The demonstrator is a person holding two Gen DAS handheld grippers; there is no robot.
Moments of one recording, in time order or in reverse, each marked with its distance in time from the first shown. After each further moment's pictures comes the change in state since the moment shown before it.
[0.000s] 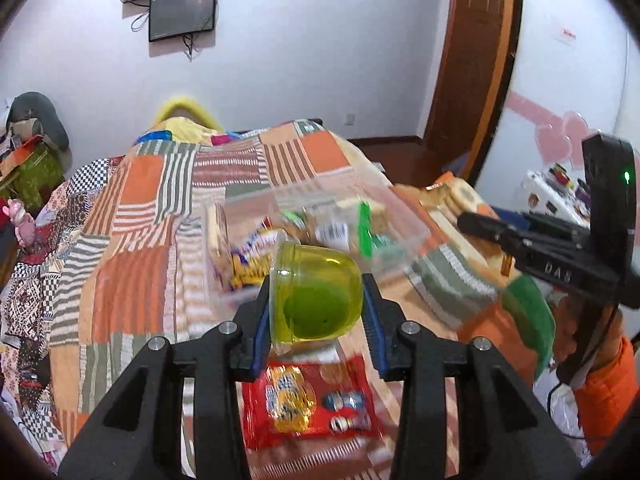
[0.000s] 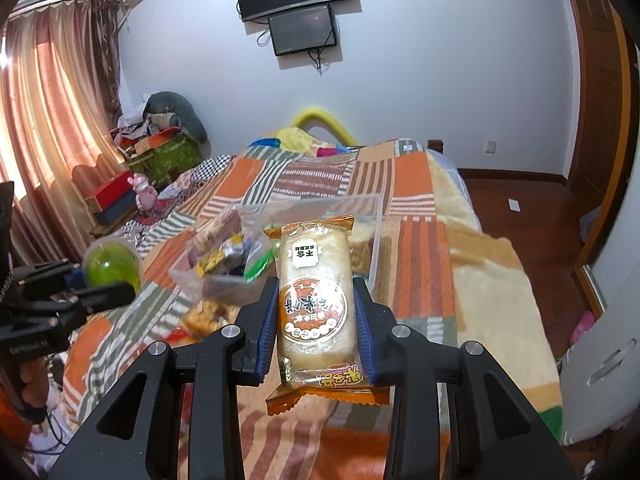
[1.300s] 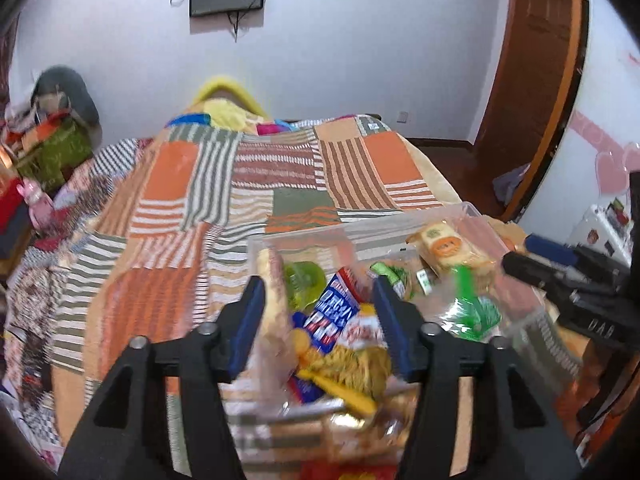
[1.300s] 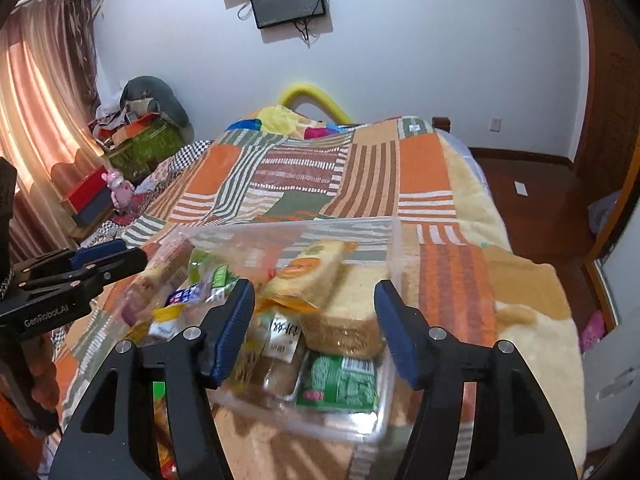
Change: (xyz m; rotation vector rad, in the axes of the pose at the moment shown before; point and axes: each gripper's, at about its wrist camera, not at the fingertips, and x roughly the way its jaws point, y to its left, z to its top) left arm 0.088 0.066 0.040 -0.078 0.027 0.150; right arm 0.072 -0.014 0.037 0.014 0.101 -0.015
